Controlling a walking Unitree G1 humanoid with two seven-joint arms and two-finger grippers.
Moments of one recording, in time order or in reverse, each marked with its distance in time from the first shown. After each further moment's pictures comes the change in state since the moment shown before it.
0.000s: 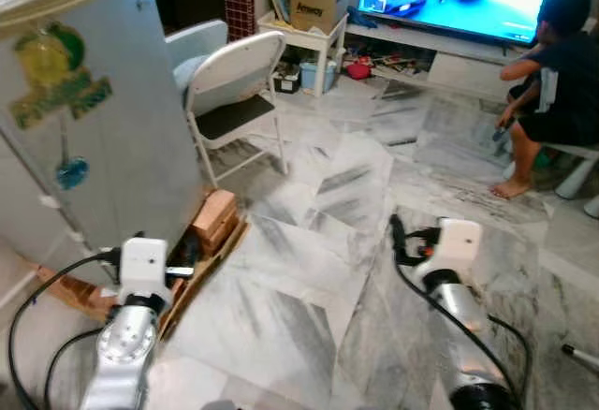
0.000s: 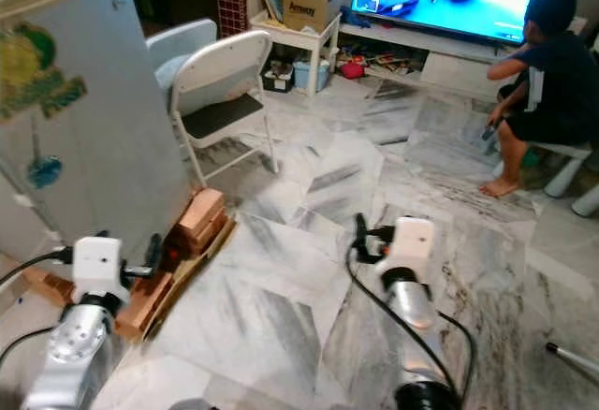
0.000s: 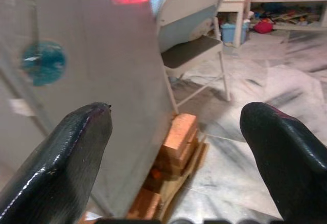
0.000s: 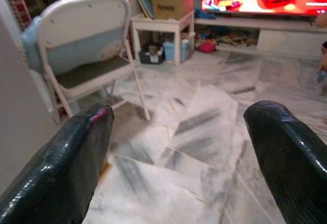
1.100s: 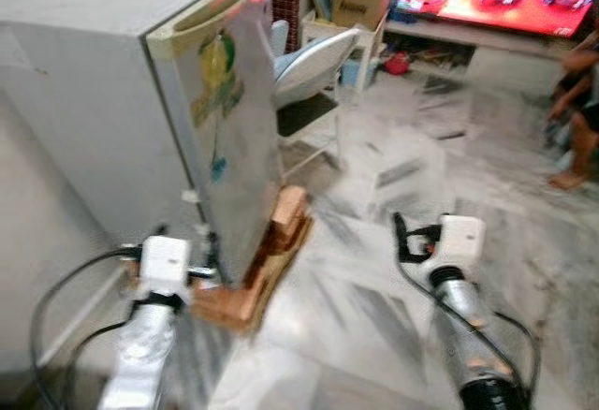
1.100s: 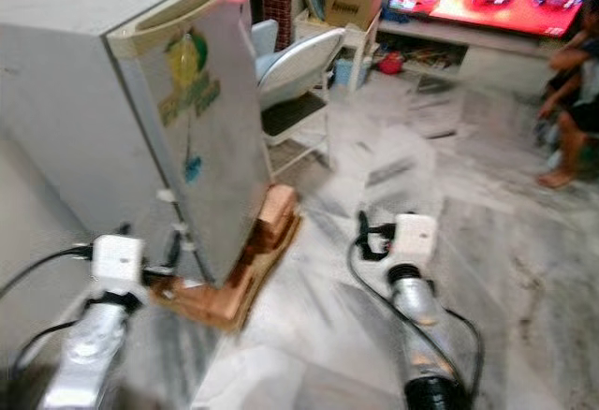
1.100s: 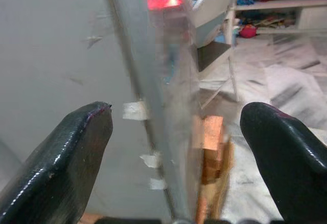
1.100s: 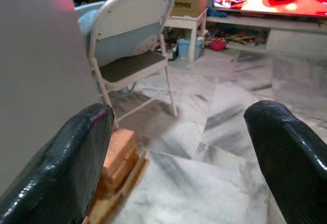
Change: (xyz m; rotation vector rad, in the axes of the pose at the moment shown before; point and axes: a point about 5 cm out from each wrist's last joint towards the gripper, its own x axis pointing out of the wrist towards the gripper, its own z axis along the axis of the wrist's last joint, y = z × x) left arm -0.002 -0.029 0.010 0.026 -0.073 -0.132; right arm 0.002 -0.014 0.001 -0.037 -0.001 -0.048
